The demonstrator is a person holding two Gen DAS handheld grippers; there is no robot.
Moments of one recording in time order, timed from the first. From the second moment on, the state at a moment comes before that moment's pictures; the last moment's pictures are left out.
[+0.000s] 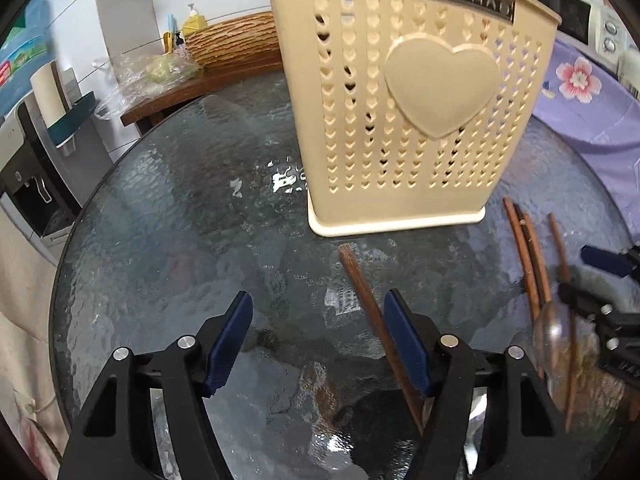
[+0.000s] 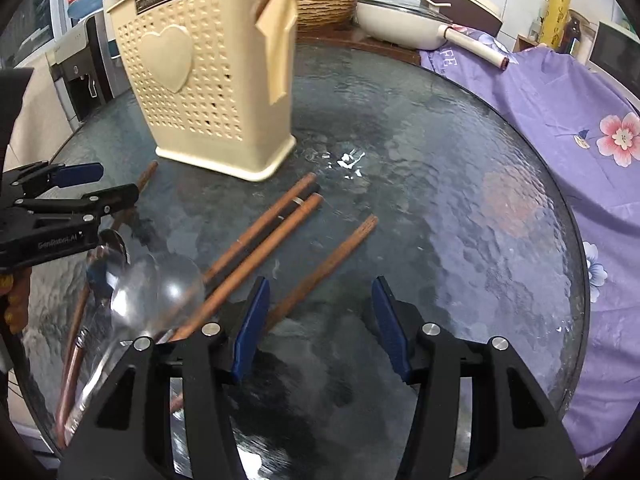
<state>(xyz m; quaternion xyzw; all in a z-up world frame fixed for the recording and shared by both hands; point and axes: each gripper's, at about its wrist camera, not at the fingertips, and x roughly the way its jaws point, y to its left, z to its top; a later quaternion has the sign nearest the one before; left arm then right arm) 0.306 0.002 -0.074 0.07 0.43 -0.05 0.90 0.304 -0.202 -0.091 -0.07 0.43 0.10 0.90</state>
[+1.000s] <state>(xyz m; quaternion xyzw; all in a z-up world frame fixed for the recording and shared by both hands) 0.315 -0.005 -0.071 0.02 0.45 -0.07 0.89 0.340 -0.220 -0.088 0.08 0.47 0.12 0.87</state>
